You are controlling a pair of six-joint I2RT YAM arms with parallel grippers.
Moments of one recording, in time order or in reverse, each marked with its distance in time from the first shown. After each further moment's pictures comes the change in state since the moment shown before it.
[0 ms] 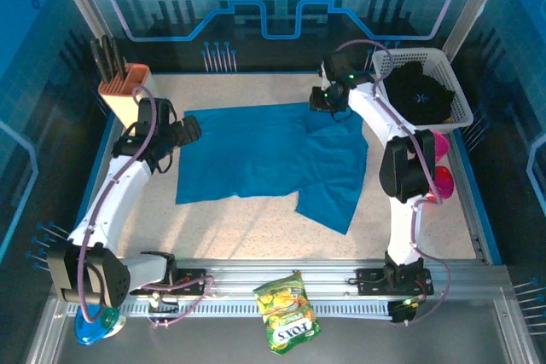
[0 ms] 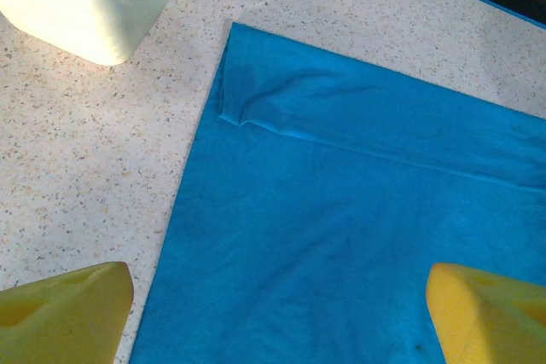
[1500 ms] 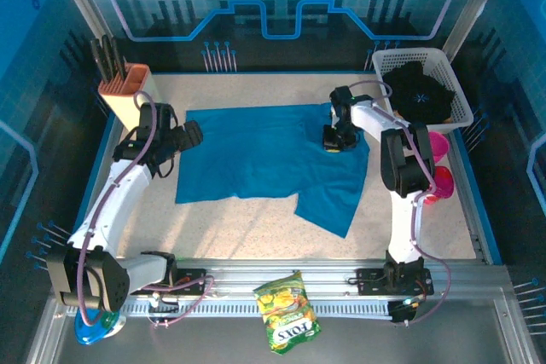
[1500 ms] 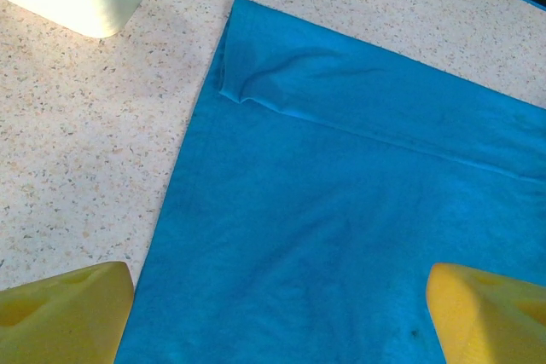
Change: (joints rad) left arm -0.005 -0.023 -0.041 -0.002 0.023 -0.021; right arm -0.057 0.001 -0.388 -0.043 -0.056 0.016
